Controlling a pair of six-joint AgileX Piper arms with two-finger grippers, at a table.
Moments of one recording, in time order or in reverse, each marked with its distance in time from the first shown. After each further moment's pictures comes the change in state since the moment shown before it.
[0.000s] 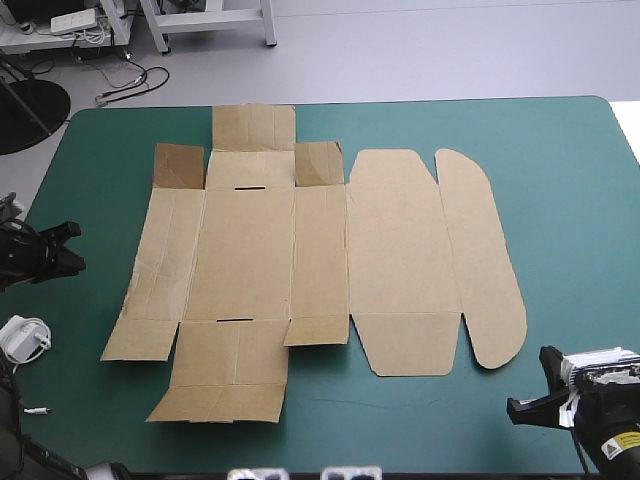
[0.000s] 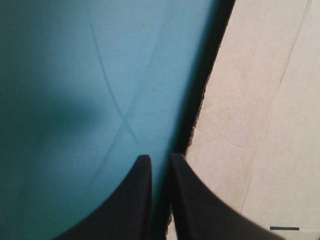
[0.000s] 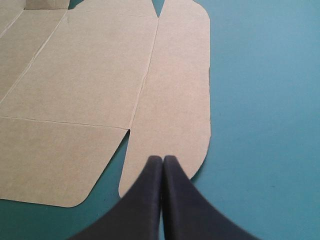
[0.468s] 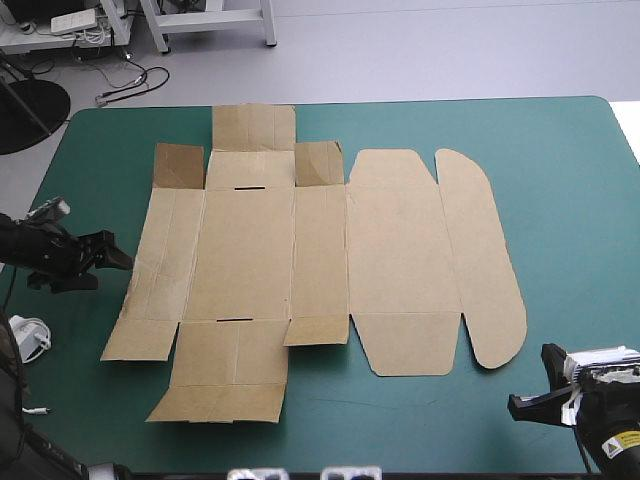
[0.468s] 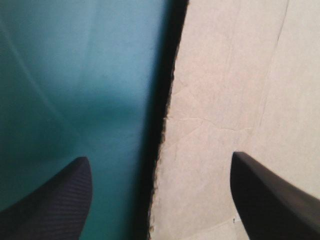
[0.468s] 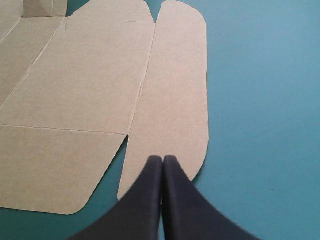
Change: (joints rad) left arm -0.117 0.065 0.031 0.012 0.000 0.069; right arm 0.000 0.000 0.001 -0.007 -0.019 0.025
